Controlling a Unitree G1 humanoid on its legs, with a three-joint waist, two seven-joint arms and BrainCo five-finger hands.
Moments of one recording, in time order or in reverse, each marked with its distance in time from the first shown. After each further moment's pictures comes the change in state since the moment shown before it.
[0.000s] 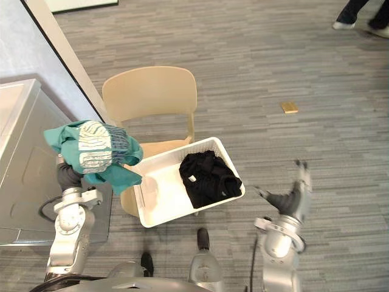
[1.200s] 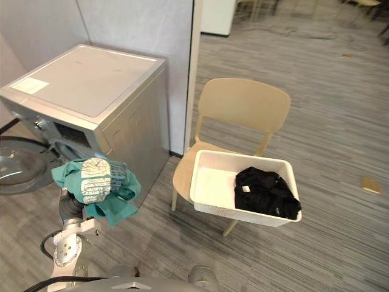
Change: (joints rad) left arm 0.210 -0.072 -0.038 0.077 -0.067 -0.022 -0.059; right arm -0.022 0.090 0.183 1.022 0.270 0.056 0.154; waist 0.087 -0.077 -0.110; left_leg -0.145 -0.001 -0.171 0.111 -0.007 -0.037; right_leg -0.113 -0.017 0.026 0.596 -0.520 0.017
